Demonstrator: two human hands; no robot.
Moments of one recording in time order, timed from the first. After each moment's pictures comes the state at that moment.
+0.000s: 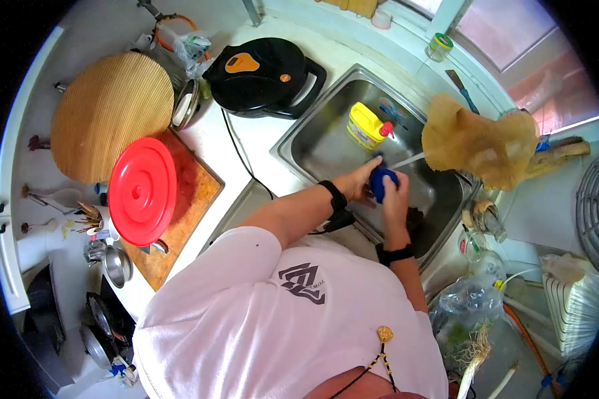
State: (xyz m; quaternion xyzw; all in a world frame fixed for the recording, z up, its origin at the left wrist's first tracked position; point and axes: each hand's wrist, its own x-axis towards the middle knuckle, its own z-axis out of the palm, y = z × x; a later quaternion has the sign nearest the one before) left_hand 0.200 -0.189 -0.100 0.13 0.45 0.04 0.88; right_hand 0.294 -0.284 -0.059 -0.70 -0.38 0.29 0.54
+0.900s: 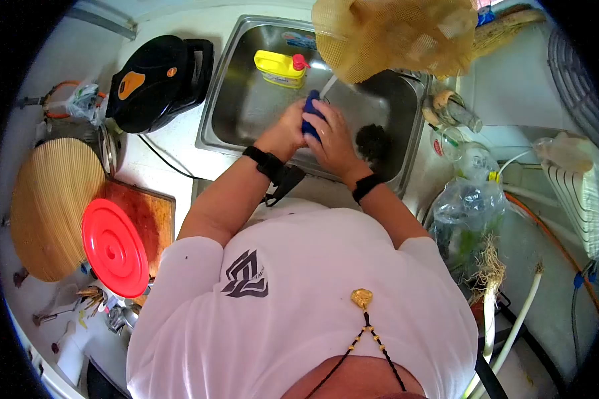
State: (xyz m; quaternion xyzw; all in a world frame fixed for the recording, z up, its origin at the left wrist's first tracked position) left_hand 0.220 -0.188 -0.075 0.04 0.33 0.09 0.94; right_hand 0.303 -0.304 -0.045 -0.61 -0.67 0.03 0.42
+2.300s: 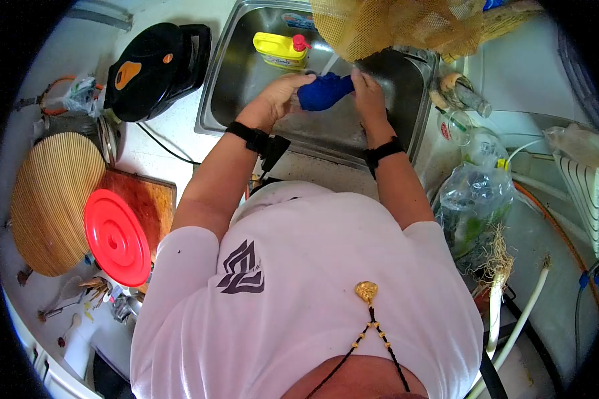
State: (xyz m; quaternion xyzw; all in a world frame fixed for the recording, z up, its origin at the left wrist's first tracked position) left_hand 0.199 -0.161 -0.035 0.38 0.44 0.03 0.81; right_hand 0.368 -0.280 -0.091 -0.74 -0.26 0.28 0.55
